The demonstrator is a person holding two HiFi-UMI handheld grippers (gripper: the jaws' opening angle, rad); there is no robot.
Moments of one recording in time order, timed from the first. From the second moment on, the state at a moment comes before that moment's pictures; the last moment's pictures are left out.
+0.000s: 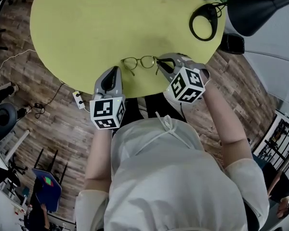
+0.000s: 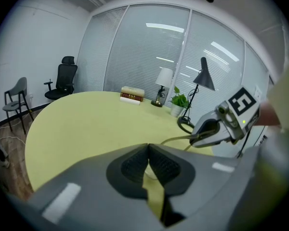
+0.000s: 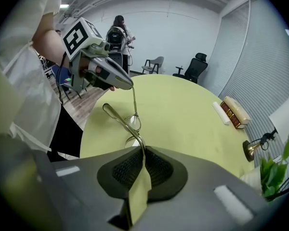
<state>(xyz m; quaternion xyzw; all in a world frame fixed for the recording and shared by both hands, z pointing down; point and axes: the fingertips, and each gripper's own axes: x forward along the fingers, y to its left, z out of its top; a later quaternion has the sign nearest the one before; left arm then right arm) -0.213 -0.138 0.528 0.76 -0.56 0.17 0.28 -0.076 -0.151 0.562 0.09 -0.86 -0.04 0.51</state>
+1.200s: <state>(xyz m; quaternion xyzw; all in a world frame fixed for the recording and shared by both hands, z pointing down) -0.167 -0.153 0.557 0.77 -0.51 0.22 0.30 -0.072 -0.146 0.557 0.10 -0.87 -0.03 0.48</state>
